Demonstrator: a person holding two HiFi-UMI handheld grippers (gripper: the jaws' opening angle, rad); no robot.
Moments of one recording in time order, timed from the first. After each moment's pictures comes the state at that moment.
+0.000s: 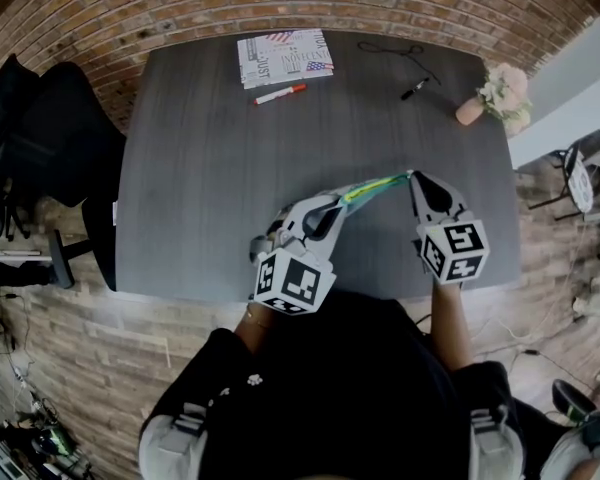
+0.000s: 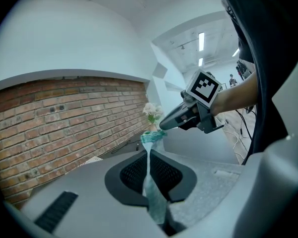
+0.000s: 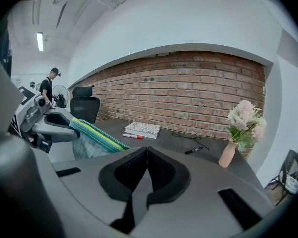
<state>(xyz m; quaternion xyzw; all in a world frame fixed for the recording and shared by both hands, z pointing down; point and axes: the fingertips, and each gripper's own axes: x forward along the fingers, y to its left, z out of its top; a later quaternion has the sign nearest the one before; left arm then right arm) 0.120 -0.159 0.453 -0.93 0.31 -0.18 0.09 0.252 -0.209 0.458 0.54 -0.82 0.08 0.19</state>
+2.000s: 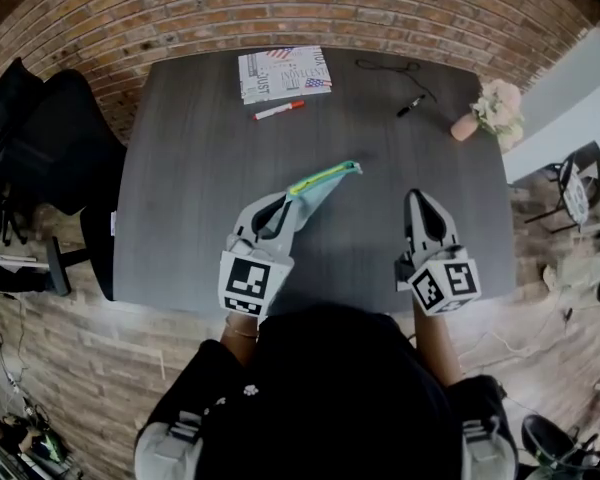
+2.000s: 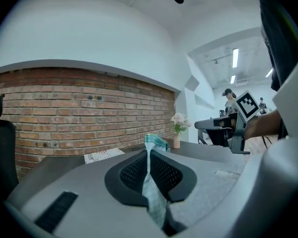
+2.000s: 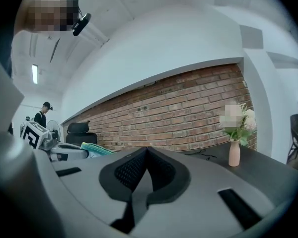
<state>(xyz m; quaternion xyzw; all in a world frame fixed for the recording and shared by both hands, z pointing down) 0.037 -0.193 0.438 -0.90 0.43 -0.09 -0.04 0.244 -0.189 0.415 0.57 -0.82 0.08 -0.01</state>
